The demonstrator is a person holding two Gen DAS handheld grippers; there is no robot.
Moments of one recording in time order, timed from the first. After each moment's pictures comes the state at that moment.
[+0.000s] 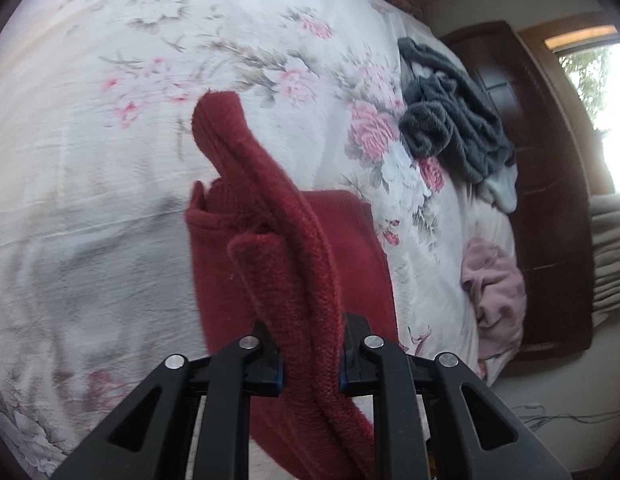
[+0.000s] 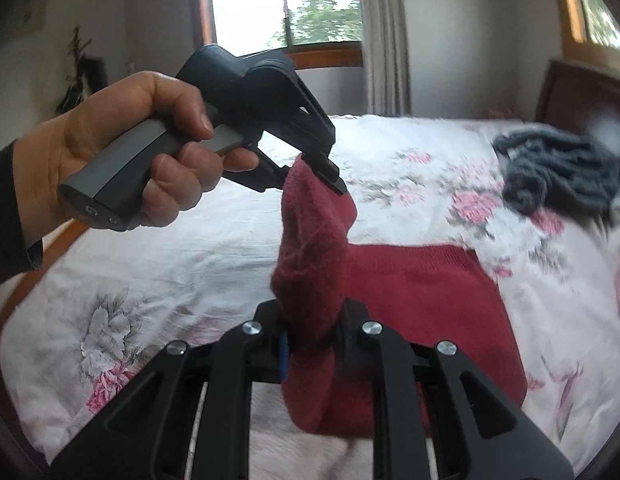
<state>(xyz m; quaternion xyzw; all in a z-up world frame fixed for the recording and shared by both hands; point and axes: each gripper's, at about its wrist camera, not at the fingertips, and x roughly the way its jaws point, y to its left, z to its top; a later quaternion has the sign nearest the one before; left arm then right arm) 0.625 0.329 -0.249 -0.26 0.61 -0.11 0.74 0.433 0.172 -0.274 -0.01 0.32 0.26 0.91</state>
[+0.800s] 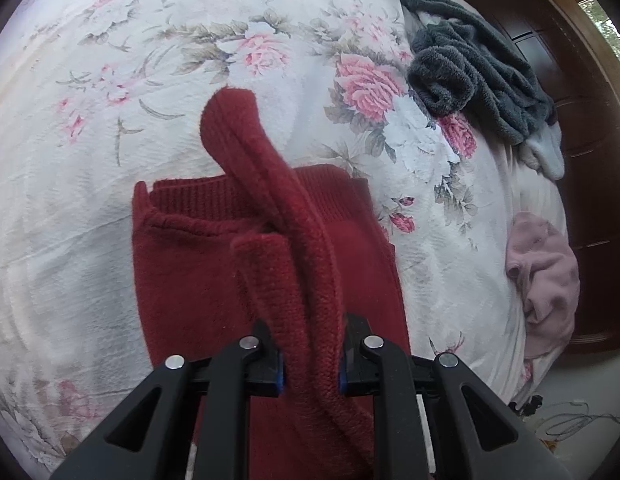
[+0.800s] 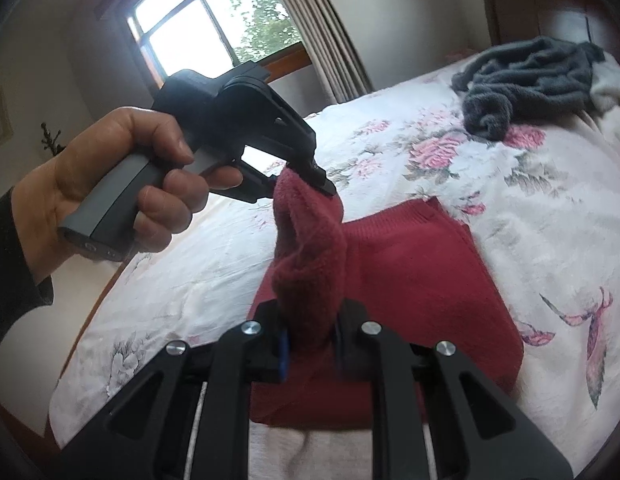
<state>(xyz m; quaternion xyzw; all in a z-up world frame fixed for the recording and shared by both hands) 0.665 0.224 -0.282 -0.18 0.65 -0.06 0.73 0.469 0.061 -0.321 0.14 0.34 0.25 0.90</state>
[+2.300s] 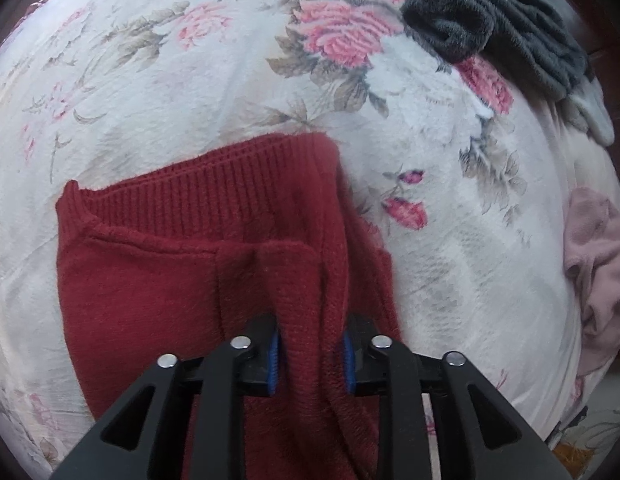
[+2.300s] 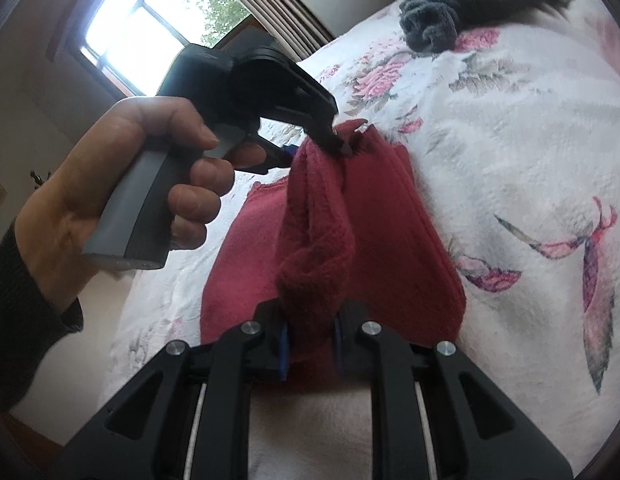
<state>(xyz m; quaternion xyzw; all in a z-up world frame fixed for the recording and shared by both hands) 0.696 0.121 -0.352 -0.11 0.66 -0.02 0.74 0.488 -0.023 -0.388 0.25 0.43 0.25 0.83</state>
